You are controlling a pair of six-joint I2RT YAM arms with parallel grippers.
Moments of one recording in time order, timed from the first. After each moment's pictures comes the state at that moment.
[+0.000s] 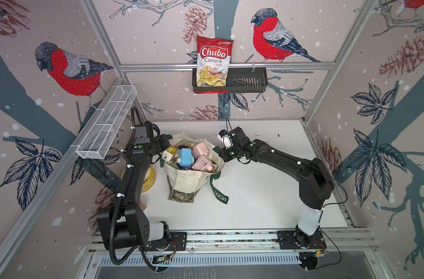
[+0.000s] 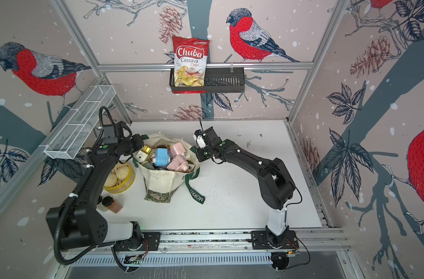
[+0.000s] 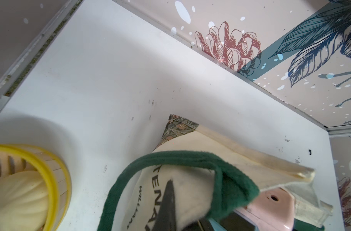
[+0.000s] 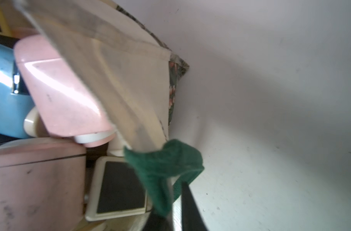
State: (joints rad) left arm 0.12 1.39 1.22 -0.57 0.25 -0.39; right arm 0.78 1.86 1.45 -0.42 -0.21 0.18
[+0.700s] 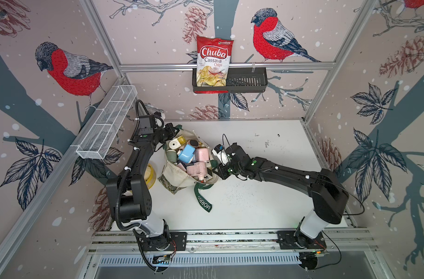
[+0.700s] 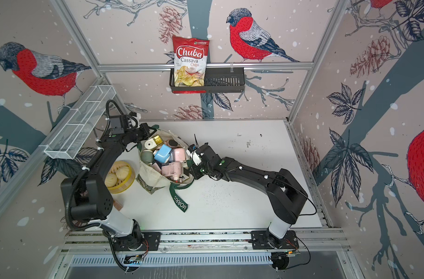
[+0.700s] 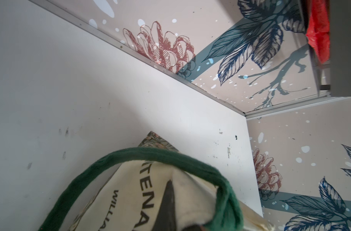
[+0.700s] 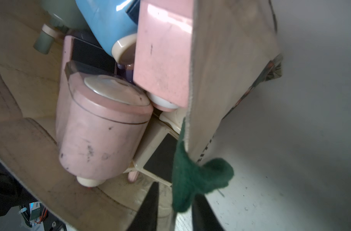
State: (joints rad) left arm 0.12 1.59 1.26 -0.26 0.65 -0.50; right arm 0.91 1.64 1.18 -0.25 -0.21 0.24
